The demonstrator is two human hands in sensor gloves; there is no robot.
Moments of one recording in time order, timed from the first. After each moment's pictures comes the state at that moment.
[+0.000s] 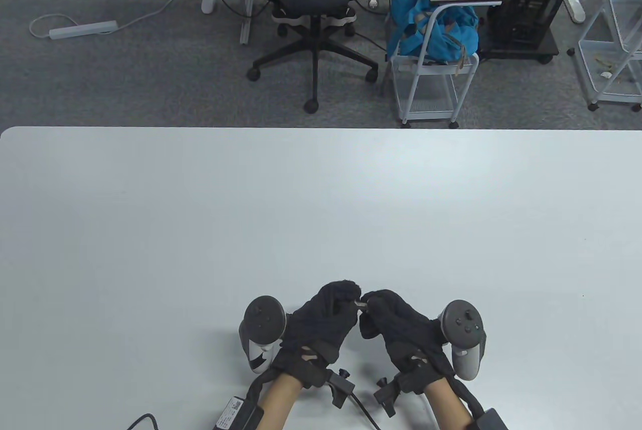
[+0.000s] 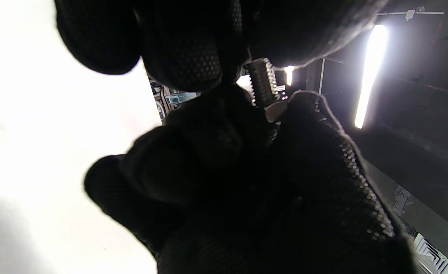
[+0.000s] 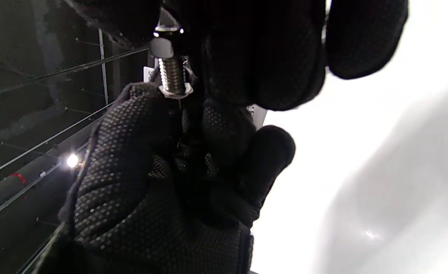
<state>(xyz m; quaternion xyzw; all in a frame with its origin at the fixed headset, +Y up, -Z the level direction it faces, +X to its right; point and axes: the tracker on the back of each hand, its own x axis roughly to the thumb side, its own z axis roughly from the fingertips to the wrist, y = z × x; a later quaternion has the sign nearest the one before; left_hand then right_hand) -0.084 -0.748 -0.204 -0.04 -0.13 0.65 0.75 0.145 -0.744 -0.194 0.09 0.06 0.76 0.64</state>
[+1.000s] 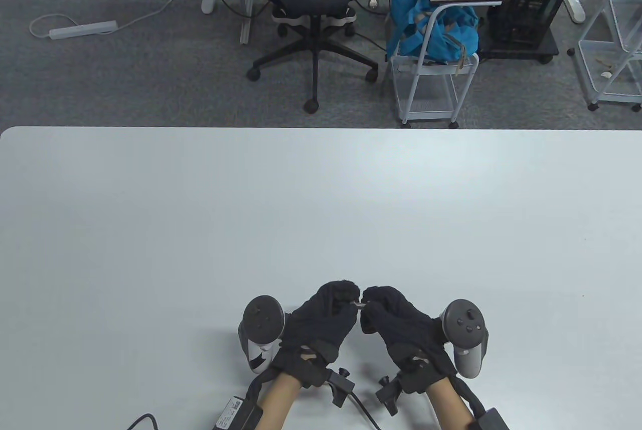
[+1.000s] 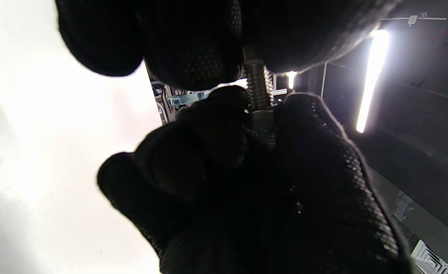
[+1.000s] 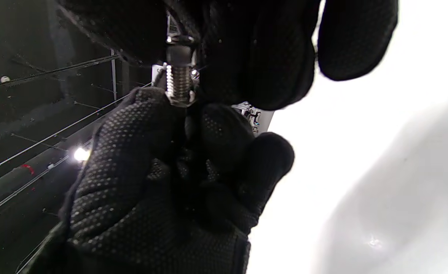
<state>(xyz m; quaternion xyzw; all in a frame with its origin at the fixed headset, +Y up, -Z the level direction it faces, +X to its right) -0.085 -0.748 -0.205 -0.04 -0.12 0.65 0.74 0.146 -0.740 -0.195 0.10 0.04 0.76 0.64</state>
